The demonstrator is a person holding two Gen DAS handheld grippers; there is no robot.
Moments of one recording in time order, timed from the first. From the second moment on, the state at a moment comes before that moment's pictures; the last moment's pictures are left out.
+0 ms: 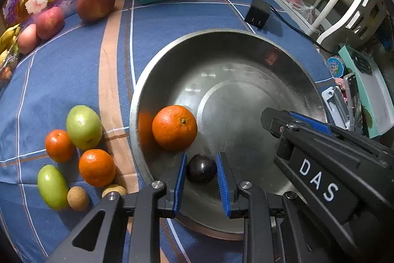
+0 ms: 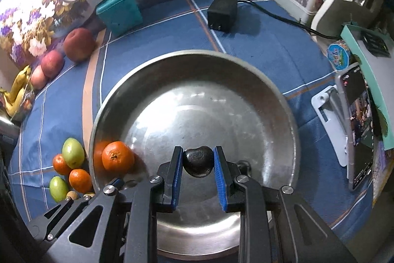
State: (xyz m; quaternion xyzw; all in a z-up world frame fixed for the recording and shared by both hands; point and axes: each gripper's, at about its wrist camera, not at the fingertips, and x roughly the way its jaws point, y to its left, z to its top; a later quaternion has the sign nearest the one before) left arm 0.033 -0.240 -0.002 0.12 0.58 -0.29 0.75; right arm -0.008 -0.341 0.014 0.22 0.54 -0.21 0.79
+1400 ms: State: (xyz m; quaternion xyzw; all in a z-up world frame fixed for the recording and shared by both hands) left arm 0.032 -0.234 0.011 0.11 0.58 -0.29 0.75; right arm -0.019 -0.357 0.015 0.23 0.54 -0.23 0.78
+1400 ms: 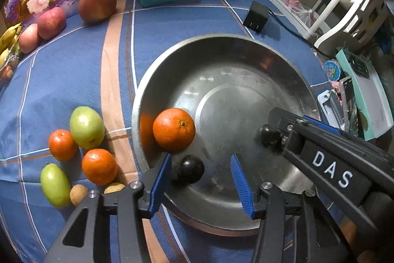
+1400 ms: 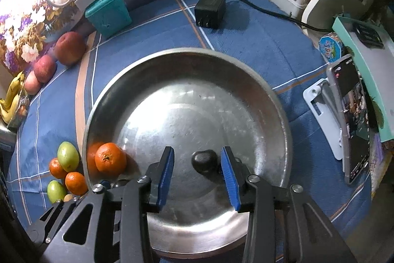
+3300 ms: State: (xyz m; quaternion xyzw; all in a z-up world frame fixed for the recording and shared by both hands) left arm 0.092 -0.111 0.012 0.01 0.57 -0.08 0.82; right arm -0.002 -0.331 0.016 0.17 0.55 -0.22 0.79
